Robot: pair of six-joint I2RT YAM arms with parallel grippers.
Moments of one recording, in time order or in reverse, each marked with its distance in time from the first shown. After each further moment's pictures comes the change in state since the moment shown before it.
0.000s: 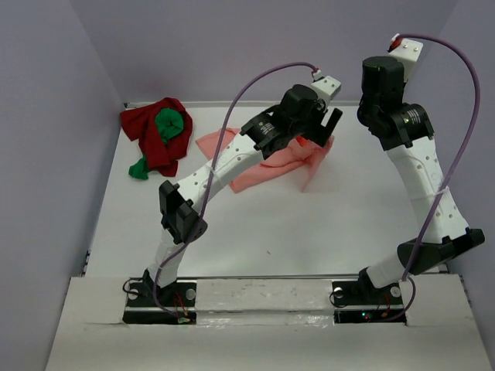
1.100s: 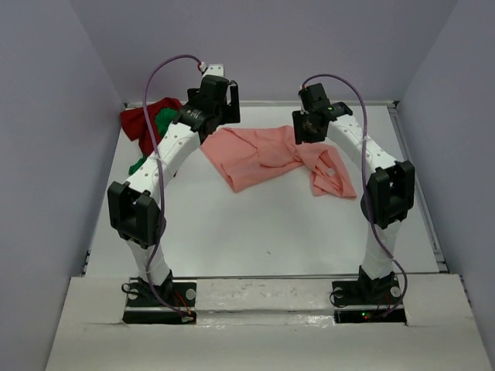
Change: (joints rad) left arm 0.417 -0.305 -0.578 0.032 -0.271 -0.237; right arm 0.013 0.425 -0.145 0.006 -0.670 -0.069
